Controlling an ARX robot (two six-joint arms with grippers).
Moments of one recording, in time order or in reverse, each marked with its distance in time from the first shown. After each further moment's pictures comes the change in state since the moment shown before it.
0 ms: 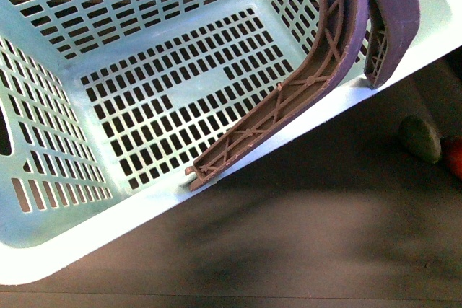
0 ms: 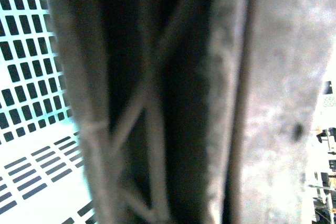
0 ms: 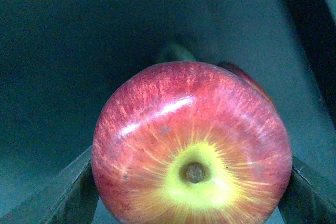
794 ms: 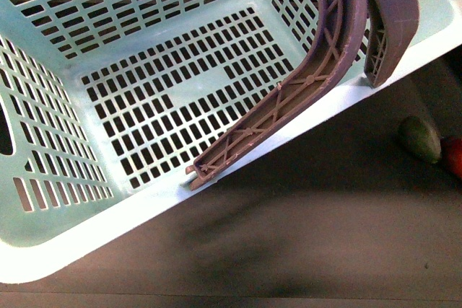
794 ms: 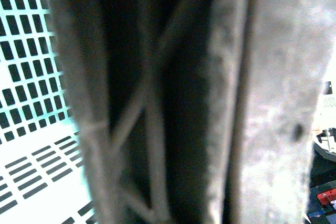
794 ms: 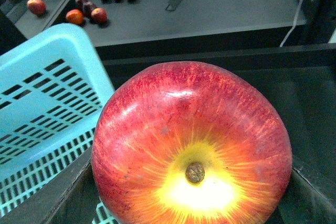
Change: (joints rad) left arm 0.000 0.000 0.000 0.000 0.000 0.000; right arm 0.384 -0.475 0.166 -0.204 0.031 0.147
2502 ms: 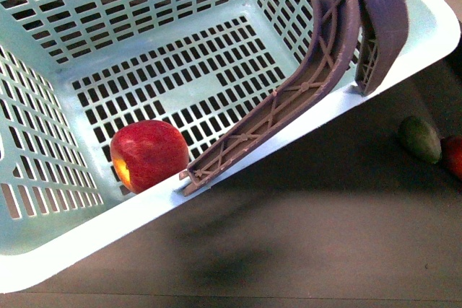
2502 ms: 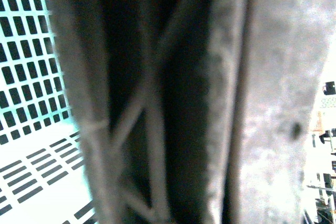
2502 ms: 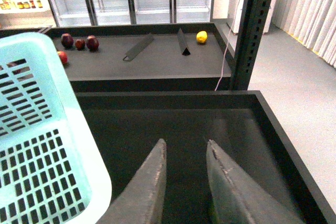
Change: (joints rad) left arm 0.001 0.008 0.000 0.000 -0.002 0.000; right arm -0.090 -0.424 -0.583 0.422 0.102 -0.174
